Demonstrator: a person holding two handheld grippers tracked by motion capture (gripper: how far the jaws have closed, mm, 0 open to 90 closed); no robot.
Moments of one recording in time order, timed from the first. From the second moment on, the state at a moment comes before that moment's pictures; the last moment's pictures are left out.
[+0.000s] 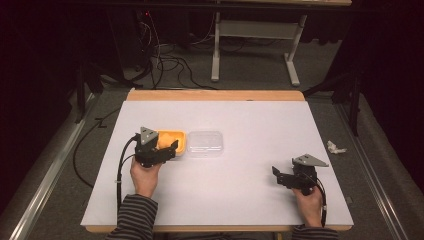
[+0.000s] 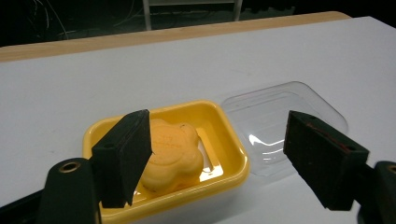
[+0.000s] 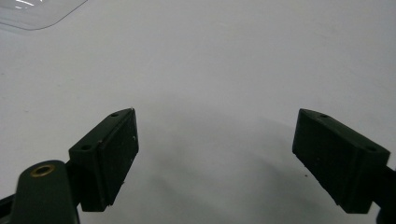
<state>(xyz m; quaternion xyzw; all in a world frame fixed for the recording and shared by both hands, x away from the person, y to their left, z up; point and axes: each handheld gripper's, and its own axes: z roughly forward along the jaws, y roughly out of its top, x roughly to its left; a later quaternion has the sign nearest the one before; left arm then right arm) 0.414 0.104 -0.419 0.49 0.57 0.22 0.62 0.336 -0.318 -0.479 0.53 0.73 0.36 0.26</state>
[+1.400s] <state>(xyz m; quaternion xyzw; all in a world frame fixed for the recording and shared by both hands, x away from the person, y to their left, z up) 0.369 0.083 -0.413 0.52 0.54 0.18 0.63 0.328 -0.320 -0.477 0.52 0.71 0.39 0.28</state>
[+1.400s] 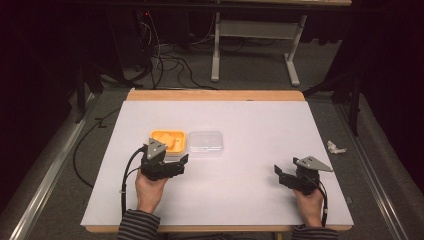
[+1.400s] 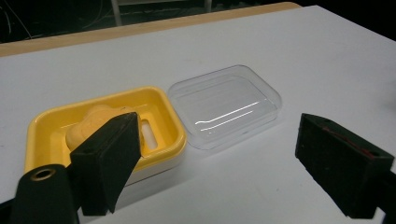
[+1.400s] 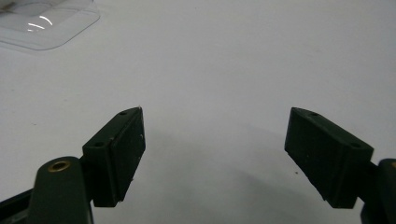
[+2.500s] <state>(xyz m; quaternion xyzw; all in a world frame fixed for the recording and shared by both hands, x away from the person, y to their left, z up) 0.344 0.050 -0.414 0.55 0.50 0.17 0.64 0.330 -0.317 -0.478 0.51 0.72 0.37 0.28</state>
